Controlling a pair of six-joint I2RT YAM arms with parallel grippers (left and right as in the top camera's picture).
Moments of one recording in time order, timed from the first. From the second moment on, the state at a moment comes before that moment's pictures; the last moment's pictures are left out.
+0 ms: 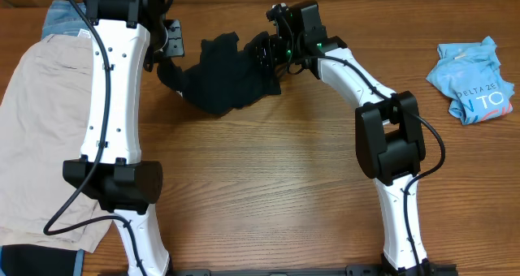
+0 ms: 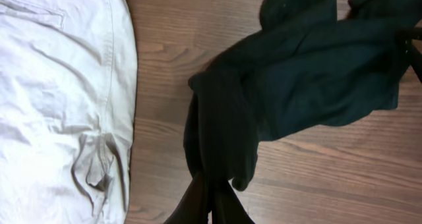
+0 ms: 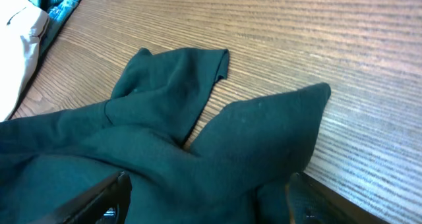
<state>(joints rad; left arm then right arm) -0.12 2.11 2.48 -1.64 -0.14 -0.25 0.34 2.40 1.93 -0.30 -0.43 0.11</state>
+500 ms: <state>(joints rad) -0.12 2.11 2.47 -1.63 -0.14 -0.25 0.37 2.43 1.93 -0.28 -0.42 0.13</state>
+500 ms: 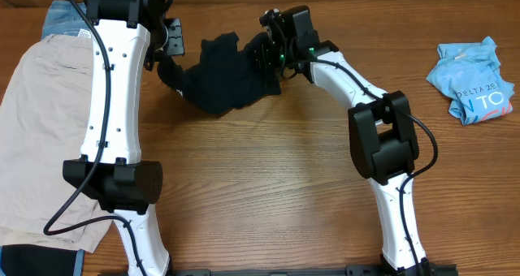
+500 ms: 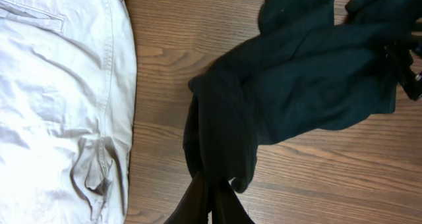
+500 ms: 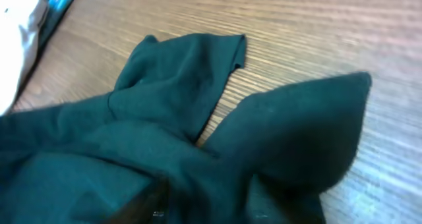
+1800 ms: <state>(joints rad) -0.09 2.11 2.47 -1.39 -0.07 -0.23 0.11 2.12 2.54 -1.42 -0.18 0.10</state>
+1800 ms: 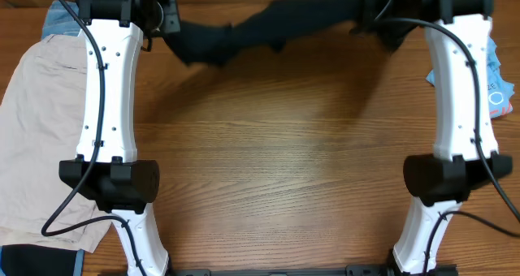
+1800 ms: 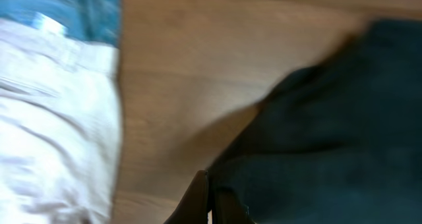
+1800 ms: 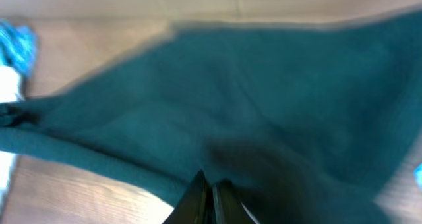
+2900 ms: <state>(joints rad) -0.15 2.14 1.93 -1.51 0.12 -0.15 0.09 2.18 1.72 -1.60 -0.06 0.09</state>
